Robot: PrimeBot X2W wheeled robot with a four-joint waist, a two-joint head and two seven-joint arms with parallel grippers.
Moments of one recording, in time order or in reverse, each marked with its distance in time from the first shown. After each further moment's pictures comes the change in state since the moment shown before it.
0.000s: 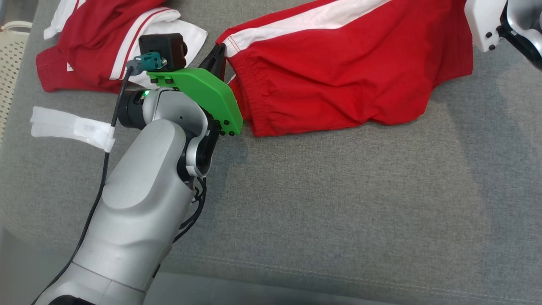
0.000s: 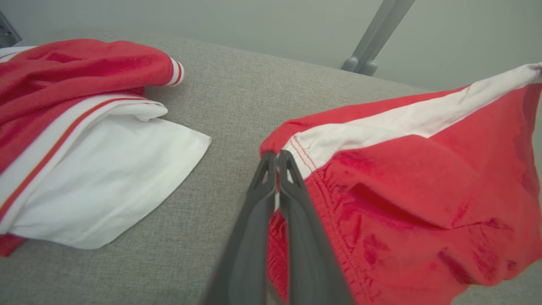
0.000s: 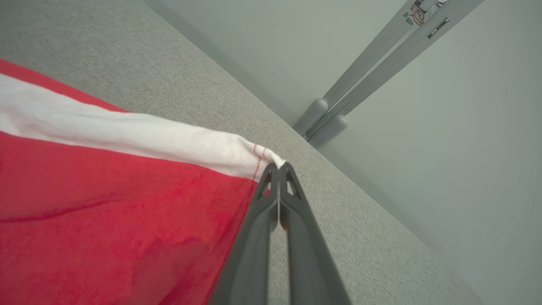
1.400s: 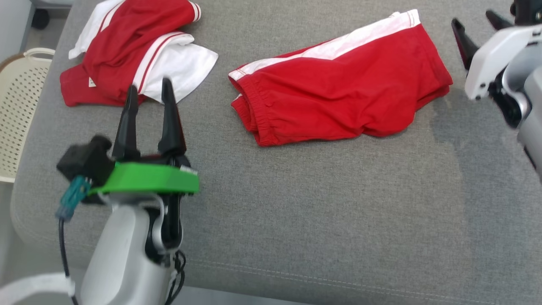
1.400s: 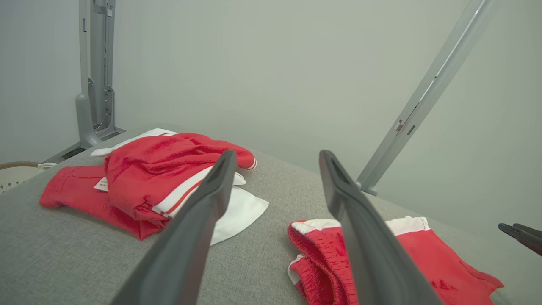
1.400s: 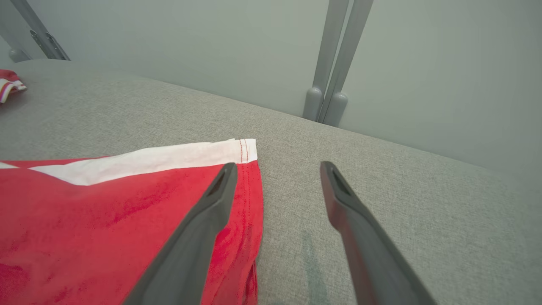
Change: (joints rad) left arm 0.377 -0.017 0.280 -0.305 0.120 -0.073 -0.407; right arm 0.152 0.110 -0.110 0.317 0.227 0.000 -0.337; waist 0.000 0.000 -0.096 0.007
